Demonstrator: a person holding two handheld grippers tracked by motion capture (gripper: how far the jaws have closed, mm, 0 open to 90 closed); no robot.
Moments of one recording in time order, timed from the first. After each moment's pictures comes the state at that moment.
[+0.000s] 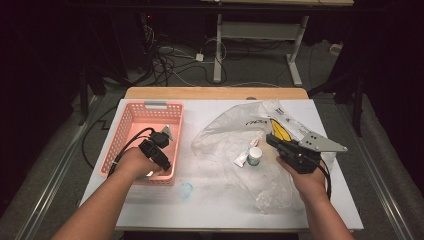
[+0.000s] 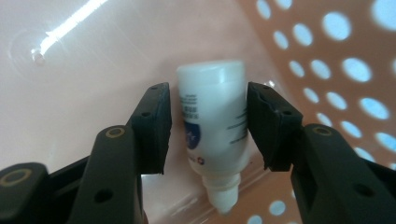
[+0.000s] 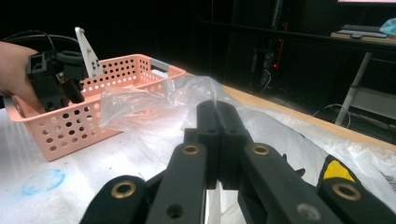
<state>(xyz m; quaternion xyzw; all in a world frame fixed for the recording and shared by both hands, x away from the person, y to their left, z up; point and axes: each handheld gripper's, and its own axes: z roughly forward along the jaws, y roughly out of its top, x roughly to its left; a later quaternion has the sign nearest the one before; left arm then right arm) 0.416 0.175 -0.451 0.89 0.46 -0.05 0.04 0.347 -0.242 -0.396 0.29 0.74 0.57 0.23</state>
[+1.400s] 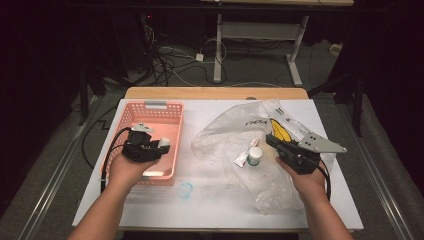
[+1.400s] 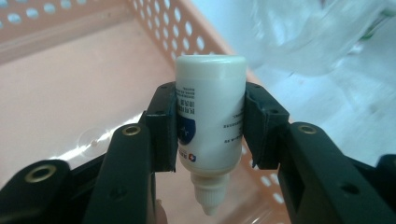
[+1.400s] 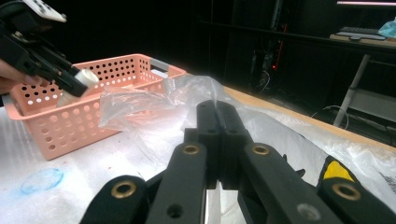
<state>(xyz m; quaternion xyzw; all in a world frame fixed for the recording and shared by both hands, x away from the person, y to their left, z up) 0.365 0.211 -0.412 0.81 0.46 0.10 0.36 0.345 -0.240 -0.396 0.29 0.74 0.56 0.23</state>
